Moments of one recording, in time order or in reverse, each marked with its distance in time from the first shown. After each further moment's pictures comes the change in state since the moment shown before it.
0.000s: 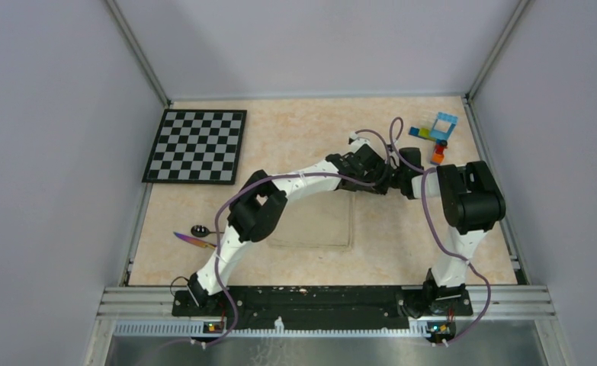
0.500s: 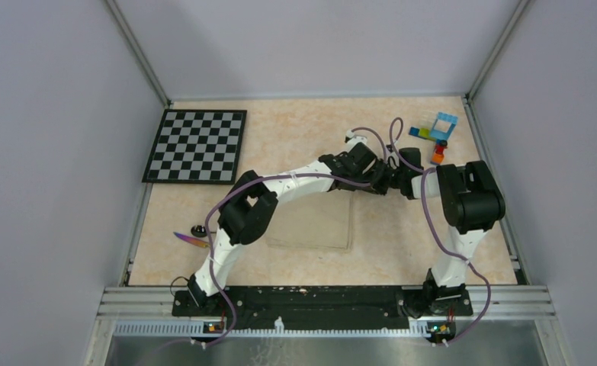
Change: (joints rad) left arm 0.001 -0.106 -0.121 0.086 0.043 -0.009; right arm 0.001 0.005 0.000 0.007 -0.011 0.008
